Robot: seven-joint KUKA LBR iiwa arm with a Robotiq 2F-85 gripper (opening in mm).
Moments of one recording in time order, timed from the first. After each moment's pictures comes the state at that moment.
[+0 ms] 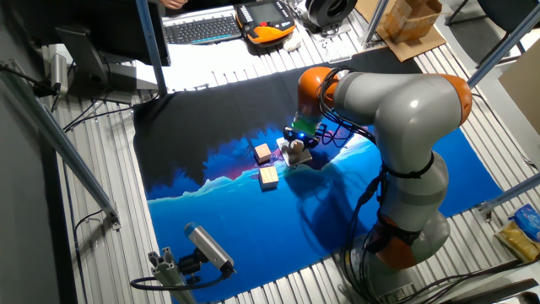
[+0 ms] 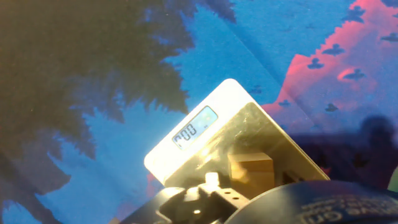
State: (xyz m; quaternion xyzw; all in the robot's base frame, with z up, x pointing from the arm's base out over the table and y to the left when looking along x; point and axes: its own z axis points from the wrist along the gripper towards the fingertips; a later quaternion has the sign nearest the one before) arm 0.480 0.095 0.058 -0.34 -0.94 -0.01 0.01
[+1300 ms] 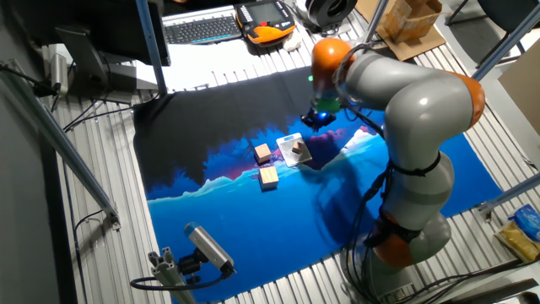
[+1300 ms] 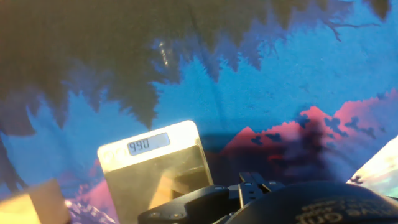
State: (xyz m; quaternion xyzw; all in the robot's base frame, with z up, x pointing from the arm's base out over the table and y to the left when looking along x) arm 0.501 0.022 0.119 -0.09 -1.00 0.03 0.03
